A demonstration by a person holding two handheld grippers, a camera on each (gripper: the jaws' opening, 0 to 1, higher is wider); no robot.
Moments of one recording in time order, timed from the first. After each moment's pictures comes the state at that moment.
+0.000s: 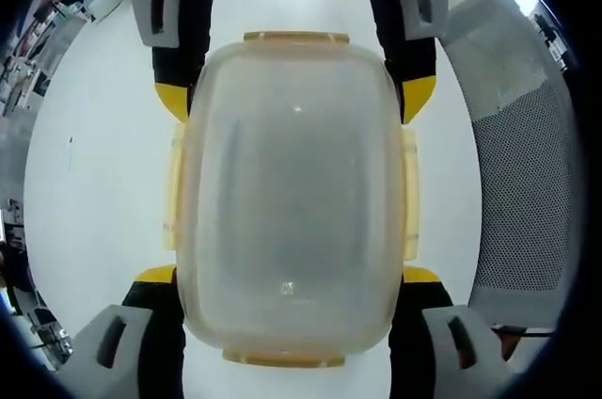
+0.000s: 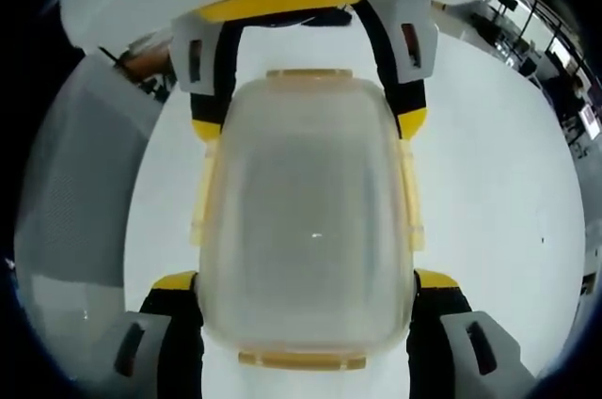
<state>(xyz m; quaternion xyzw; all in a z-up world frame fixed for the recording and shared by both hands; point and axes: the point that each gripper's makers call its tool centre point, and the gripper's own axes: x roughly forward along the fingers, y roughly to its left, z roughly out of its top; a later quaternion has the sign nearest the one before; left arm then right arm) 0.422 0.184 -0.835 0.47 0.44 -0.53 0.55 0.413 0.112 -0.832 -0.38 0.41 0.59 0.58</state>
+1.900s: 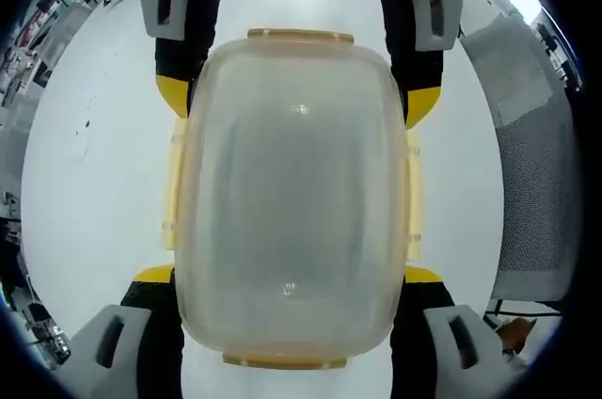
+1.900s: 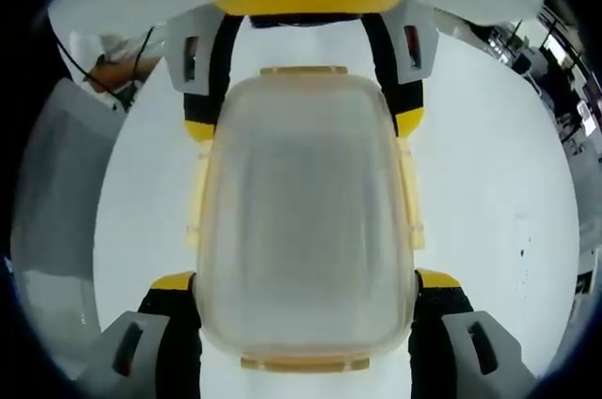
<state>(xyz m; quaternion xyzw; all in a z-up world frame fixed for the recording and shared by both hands) 0.504 0.190 -0.834 0.46 0.46 -0.53 0.55 0.498 0.118 -0.833 -0.39 0.41 0.58 0.59</state>
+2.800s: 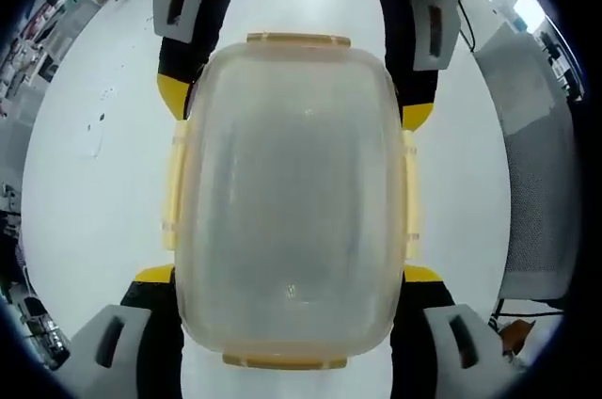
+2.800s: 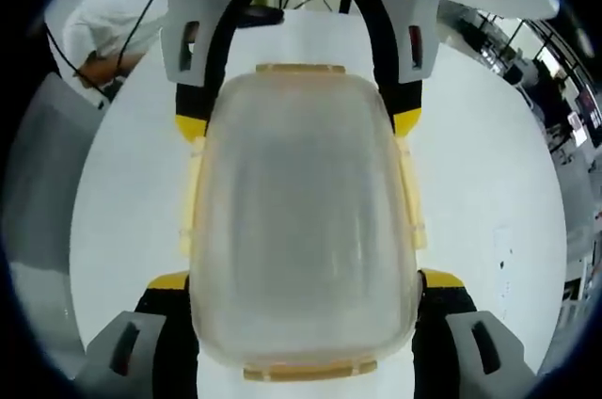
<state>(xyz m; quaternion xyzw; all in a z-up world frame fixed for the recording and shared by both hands) 0.530 0.191 -0.835 0.45 0.46 -0.53 0.56 0.529 0.121 -0.836 -0.41 0.38 0.57 0.60</state>
